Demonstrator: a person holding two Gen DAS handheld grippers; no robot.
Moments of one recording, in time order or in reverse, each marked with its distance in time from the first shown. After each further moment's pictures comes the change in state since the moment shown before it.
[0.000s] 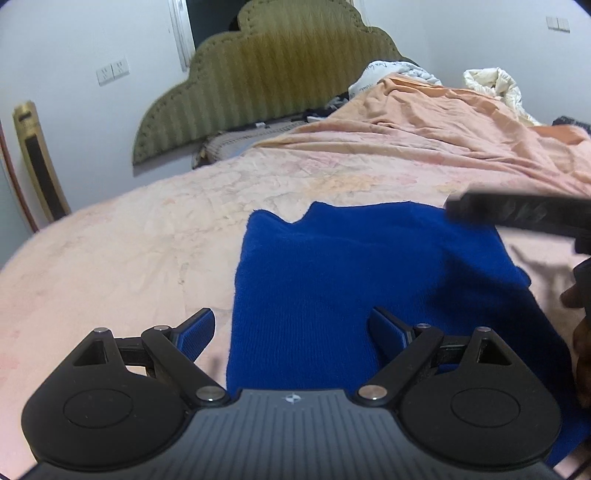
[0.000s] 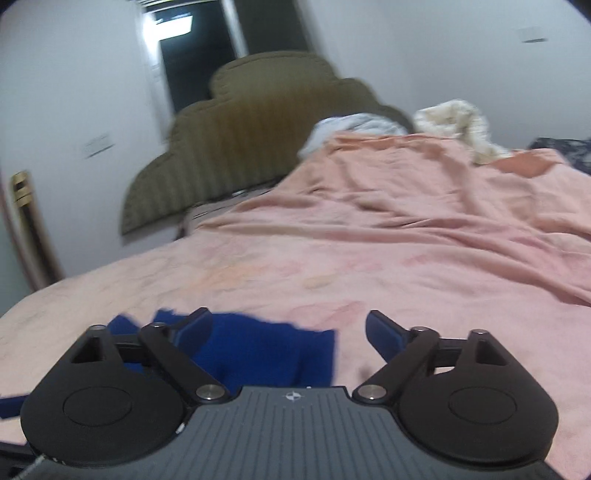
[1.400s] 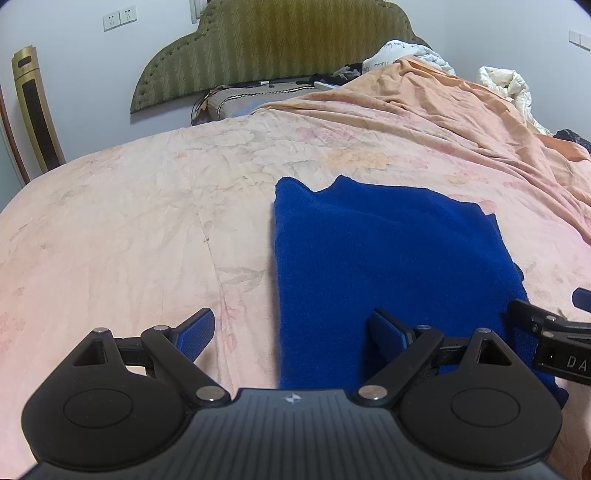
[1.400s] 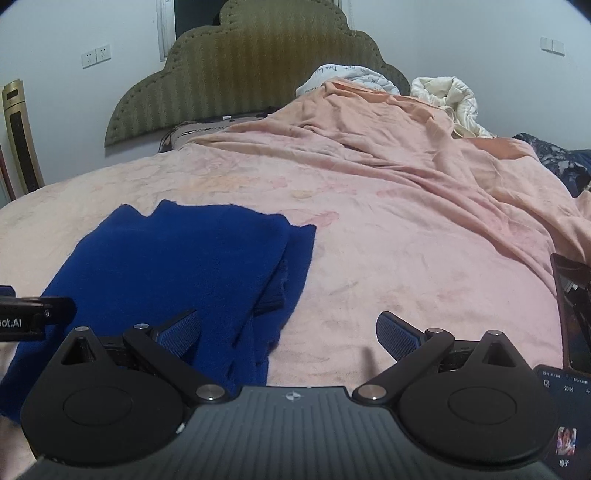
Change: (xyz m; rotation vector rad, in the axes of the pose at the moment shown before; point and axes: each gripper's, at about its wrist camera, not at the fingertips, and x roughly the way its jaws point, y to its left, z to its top) left arm -0.014 0.051 0.006 -0.109 0.156 -0.090; right arm -0.060 0.027 -0.029 -0.137 0.216 -0.154
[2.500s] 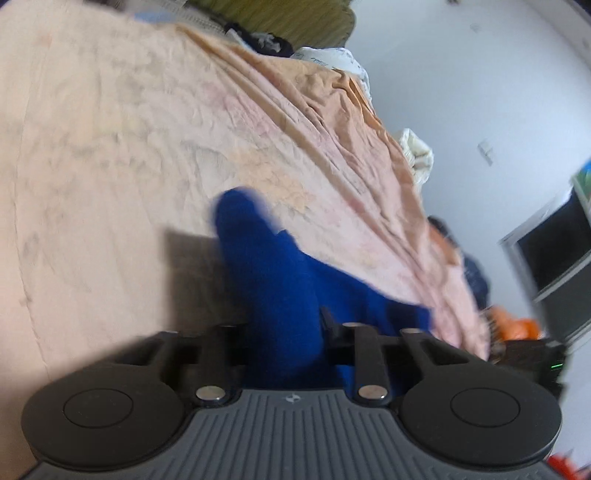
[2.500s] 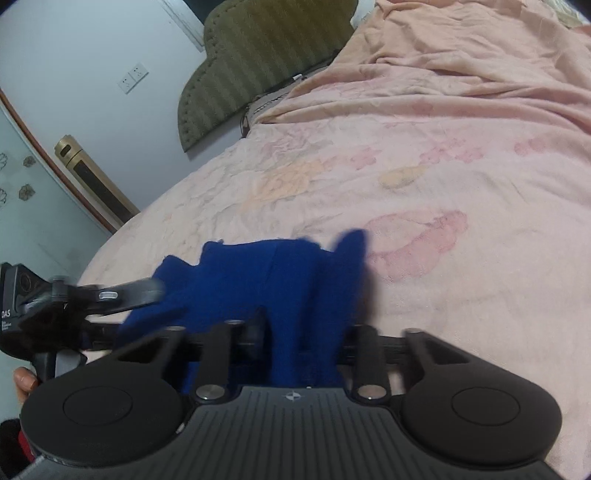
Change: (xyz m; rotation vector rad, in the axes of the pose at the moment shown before) left arm 0.154 0.071 0.069 -0.334 0.121 -0.763; right arm 0.126 -0.028 0.066 0.234 0.176 0.482
